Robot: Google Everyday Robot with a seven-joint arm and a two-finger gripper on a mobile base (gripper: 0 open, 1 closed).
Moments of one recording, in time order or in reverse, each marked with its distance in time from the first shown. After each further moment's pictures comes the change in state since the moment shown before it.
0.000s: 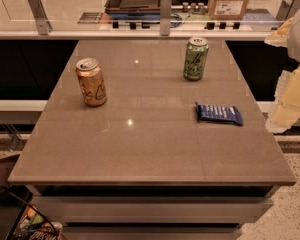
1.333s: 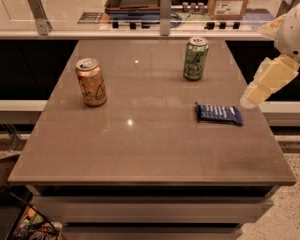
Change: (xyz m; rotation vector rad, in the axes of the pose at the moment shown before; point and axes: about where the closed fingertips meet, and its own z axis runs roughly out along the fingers) arm -0.012 -0.059 0.036 0.094 -0.229 0.114
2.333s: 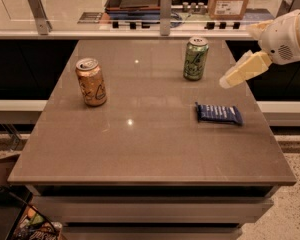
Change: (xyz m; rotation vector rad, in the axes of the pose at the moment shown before) arm -0.009 -0.065 0.065 0.037 -0.314 0.128
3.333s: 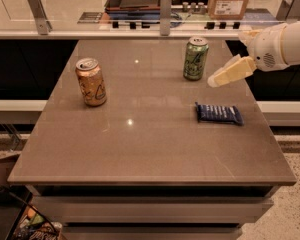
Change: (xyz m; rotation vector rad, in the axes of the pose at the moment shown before) arm 0.005 -0.010 0.034 0.029 -0.102 0.086
